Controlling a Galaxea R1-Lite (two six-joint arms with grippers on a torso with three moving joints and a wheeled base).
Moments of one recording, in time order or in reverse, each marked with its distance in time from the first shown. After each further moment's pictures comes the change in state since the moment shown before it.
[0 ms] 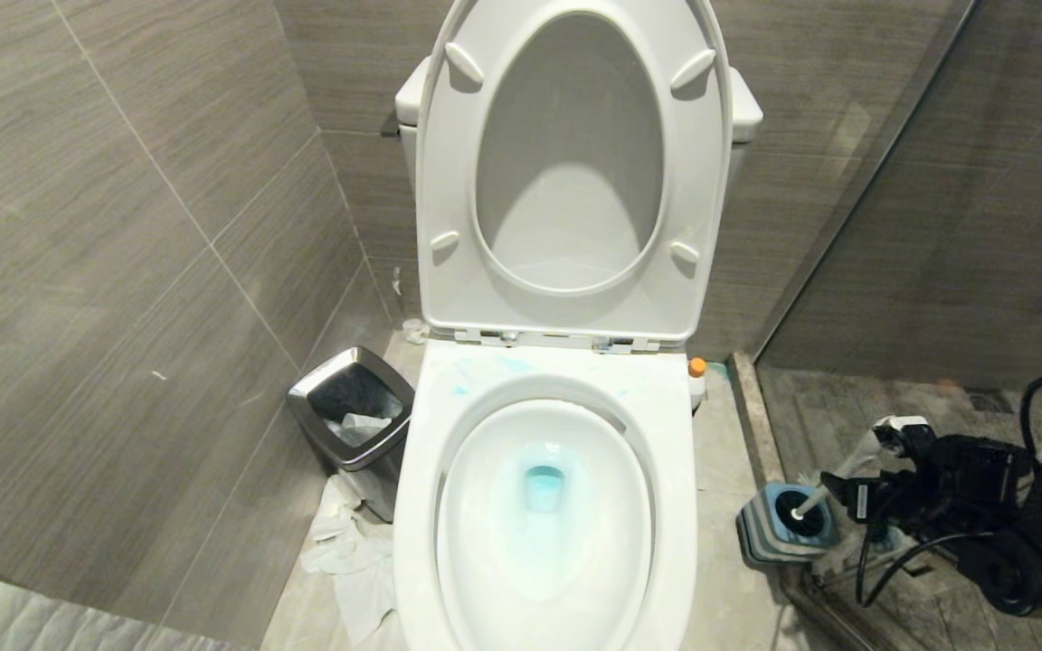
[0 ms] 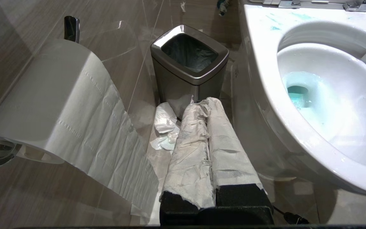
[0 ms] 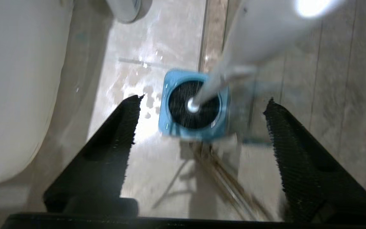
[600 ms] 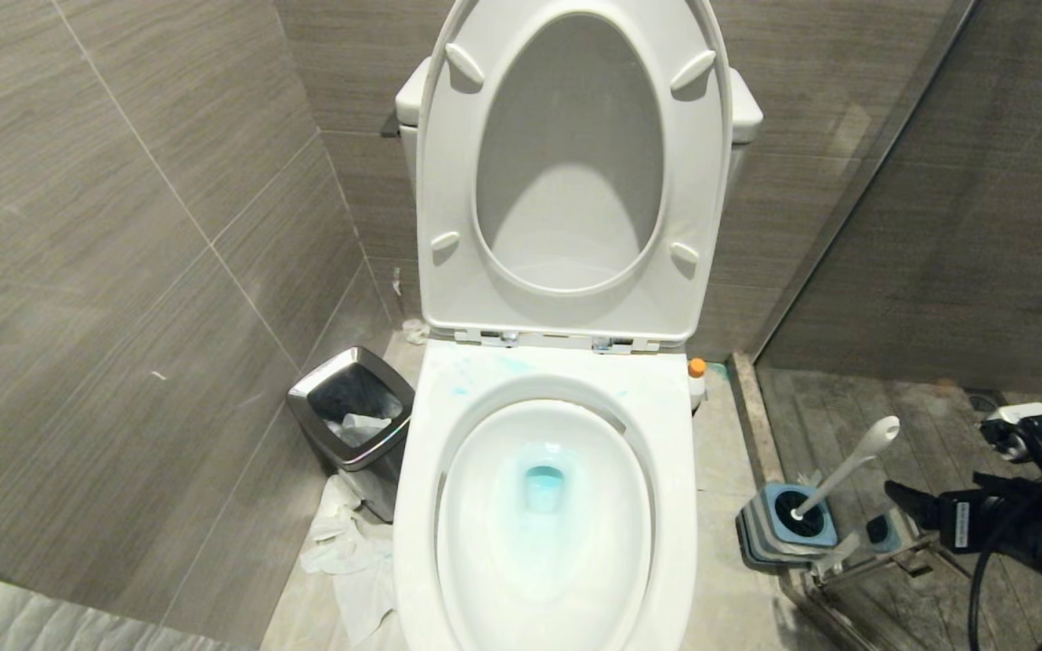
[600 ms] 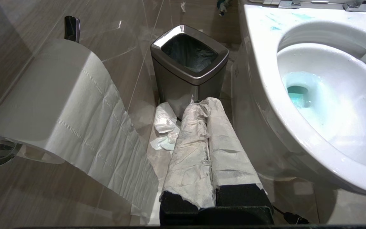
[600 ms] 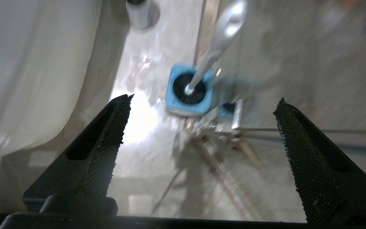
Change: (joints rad) left arm 0.000 0.000 0.000 0.000 0.000 -0.001; right arm 0.006 -0.636 0.315 0.285 -0.007 -0.056
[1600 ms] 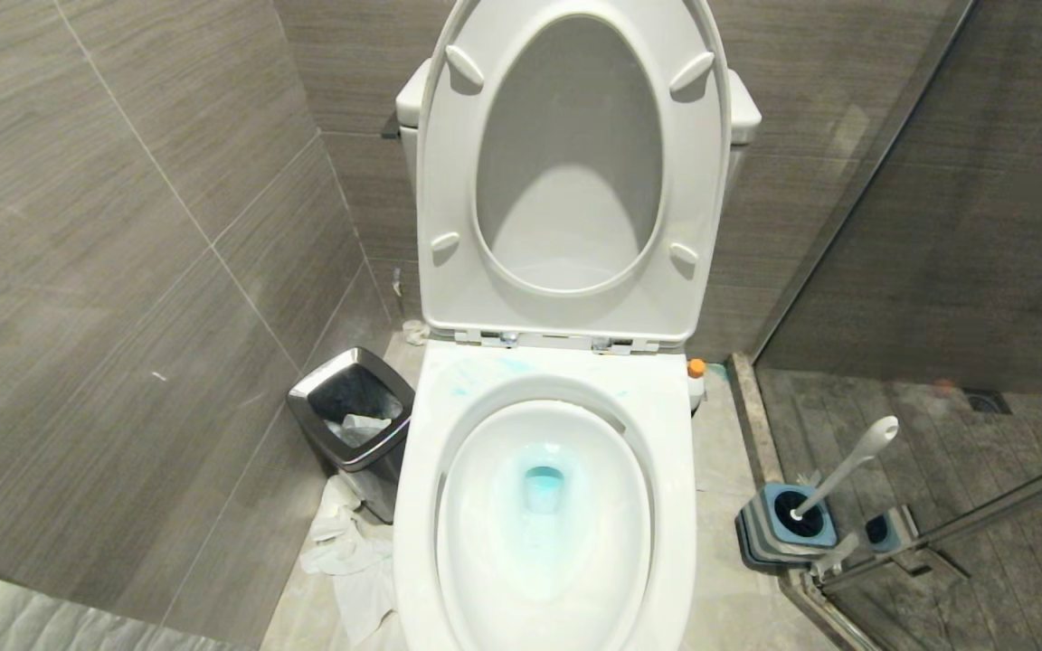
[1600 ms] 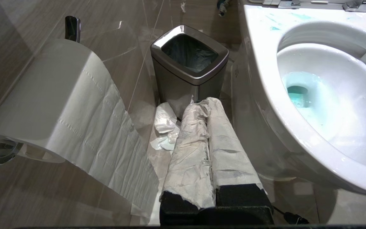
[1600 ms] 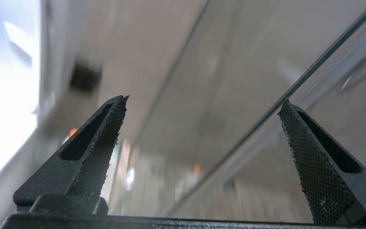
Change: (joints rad) left arm 0.000 0.000 0.000 0.000 0.000 0.001; right arm 0.113 -0.958 0.031 0.098 -0.195 -0.228
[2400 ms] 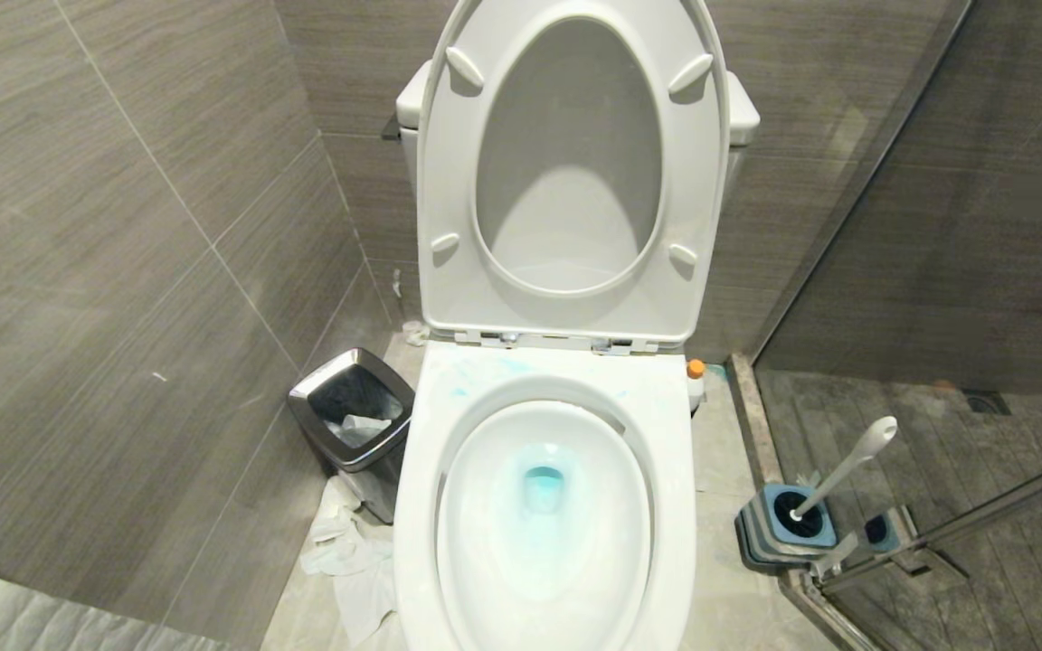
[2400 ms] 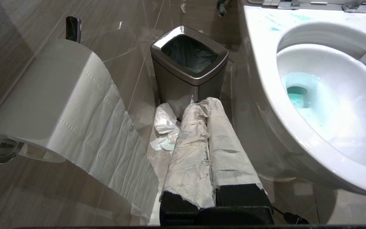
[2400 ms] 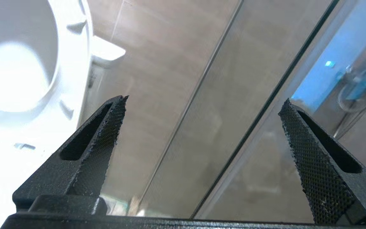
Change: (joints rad) left arm 0.000 0.000 0.000 0.000 0.000 0.000; right arm 0.055 -0.437 0.027 0.155 0.105 0.004
